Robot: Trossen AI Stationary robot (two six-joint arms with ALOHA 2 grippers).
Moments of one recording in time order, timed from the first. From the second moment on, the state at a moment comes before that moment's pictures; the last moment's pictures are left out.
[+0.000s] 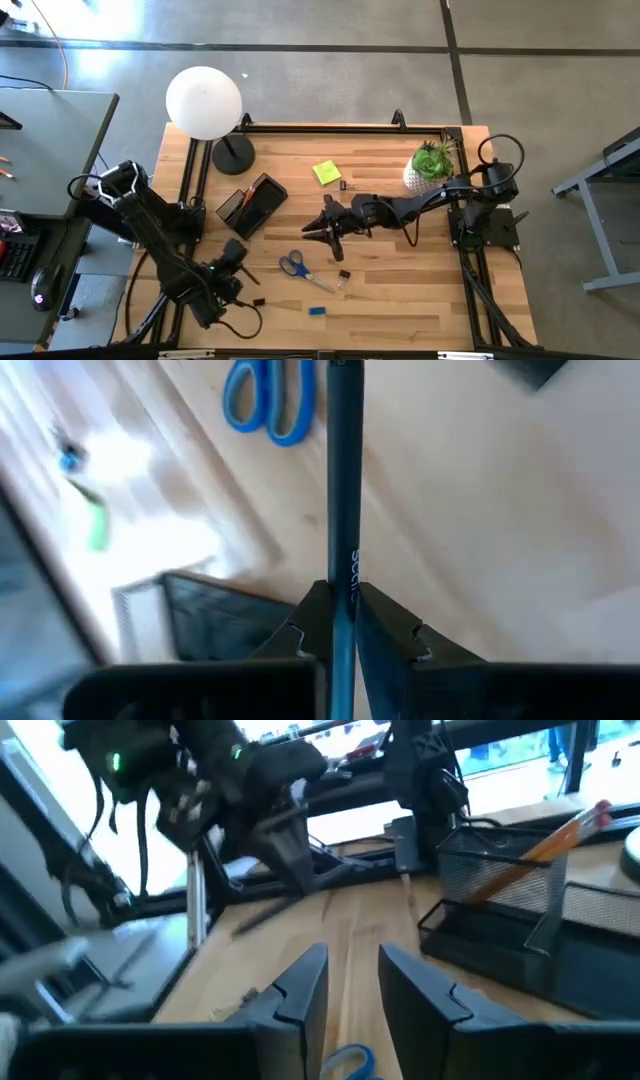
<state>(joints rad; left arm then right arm) -0.81 1.54 1.07 -1.16 -0.55 -0.20 0.10 1.79 0.93 0.71 -0.11 0.26</state>
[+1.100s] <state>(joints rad) -0.67 1.62 1.22 -1.16 -0.90 0.37 0.10 2.17 1.26 0.86 -0.39 0.63</state>
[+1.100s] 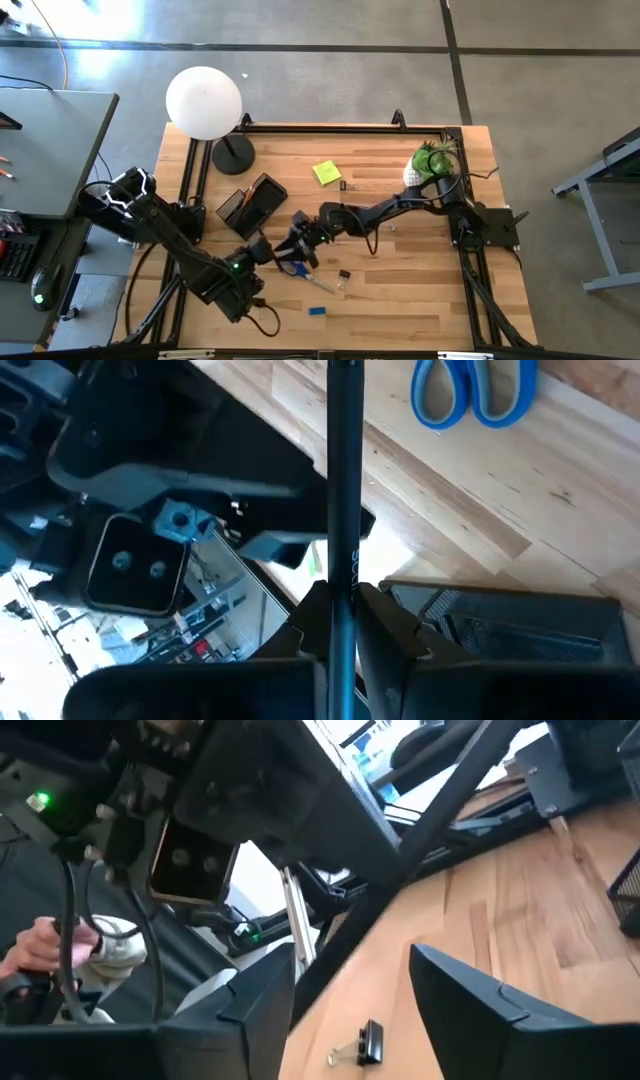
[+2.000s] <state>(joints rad) -0.67 1.62 1.22 -1.12 -0.89 0.36 0.10 2.17 1.36 0.67 -0.37 0.50</state>
